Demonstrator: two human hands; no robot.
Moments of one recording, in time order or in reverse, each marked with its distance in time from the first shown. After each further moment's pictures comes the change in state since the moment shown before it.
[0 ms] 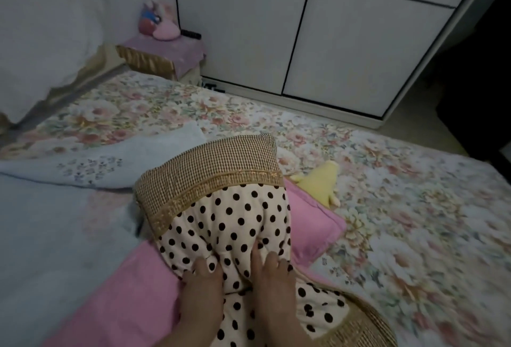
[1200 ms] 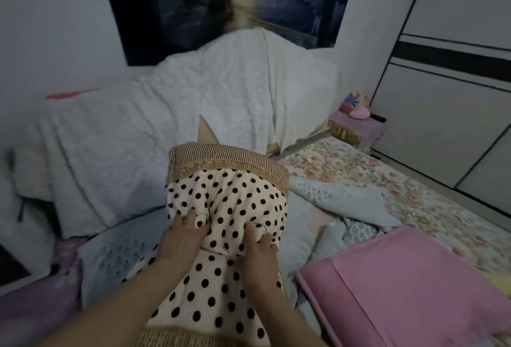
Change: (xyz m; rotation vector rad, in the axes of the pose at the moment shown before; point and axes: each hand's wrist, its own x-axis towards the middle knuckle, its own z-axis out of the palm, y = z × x) left_hand -0.442 -0.479 -0.218 0.167 0.241 -0.479; right_hand -0.315 -0.463 -0.265 0.413 -0.246 -0.516
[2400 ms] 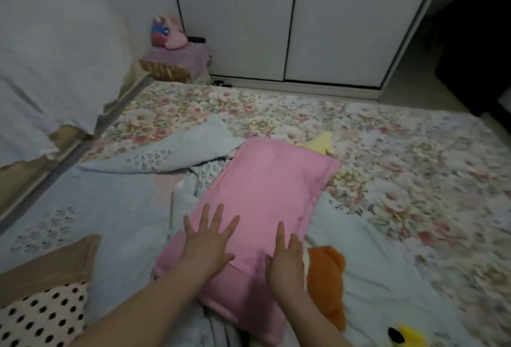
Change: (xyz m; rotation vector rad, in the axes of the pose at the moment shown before) left_hand 0.047 0.432 0.044 0.156 -0.232 0.800; right_hand -0.068 0.393 -0.039 0.060 0.213 0.779
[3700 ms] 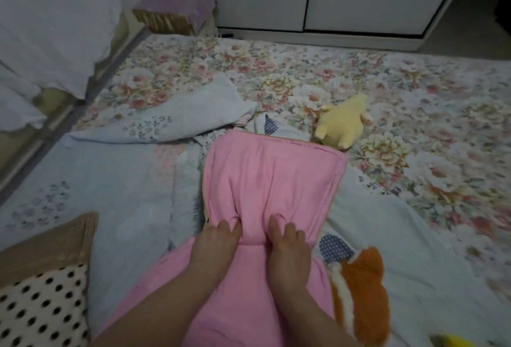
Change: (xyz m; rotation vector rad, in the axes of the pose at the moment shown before) left_hand 0.115 0.019 0.107 0.087 0.383 0.163; right_hand 0.090 0.031 0.097 -0.170 0.219 -0.098
